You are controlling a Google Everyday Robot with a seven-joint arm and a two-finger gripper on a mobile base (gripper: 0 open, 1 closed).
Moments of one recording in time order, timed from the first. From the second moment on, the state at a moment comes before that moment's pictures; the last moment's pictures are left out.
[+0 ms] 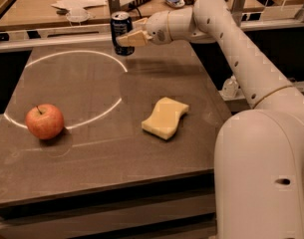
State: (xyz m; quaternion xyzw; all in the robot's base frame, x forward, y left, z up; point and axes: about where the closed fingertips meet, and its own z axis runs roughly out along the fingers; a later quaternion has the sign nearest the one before) arm 0.776 0.070 0.923 -0.52 0.60 0.35 0.50
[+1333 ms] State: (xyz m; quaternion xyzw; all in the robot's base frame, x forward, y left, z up) arm 0.698 0.085 0.968 -0.54 0.56 0.38 0.50
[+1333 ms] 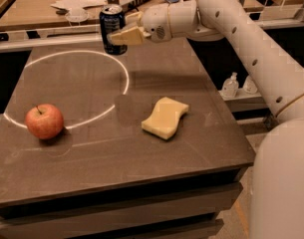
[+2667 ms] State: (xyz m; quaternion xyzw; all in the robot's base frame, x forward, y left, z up) arm 0.549 0.165 0.880 -0.55 0.58 0.45 0.39
